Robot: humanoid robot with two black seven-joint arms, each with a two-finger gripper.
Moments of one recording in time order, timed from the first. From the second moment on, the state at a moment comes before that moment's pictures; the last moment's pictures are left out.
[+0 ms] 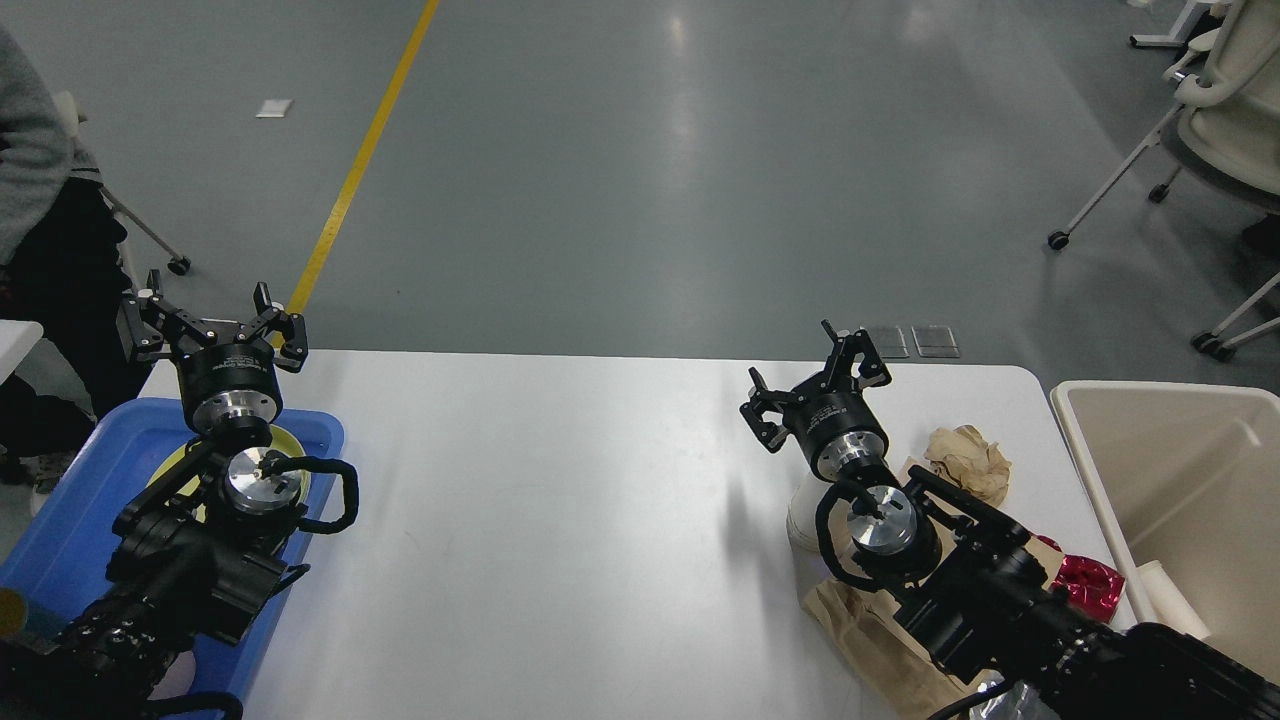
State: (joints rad) left arm -0.65 0.14 -1.08 -0.47 -0.18 -0.25 -0.68; right arm 0.63 0.03 0.69 0.58 0.23 0.16 0.35
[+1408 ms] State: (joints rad) left arm -0.69 0.22 -1.05 -0.32 -0.11 -0.48 -0.47; right arm 0.63 0.03 0.69 0.58 0.23 0.16 0.35
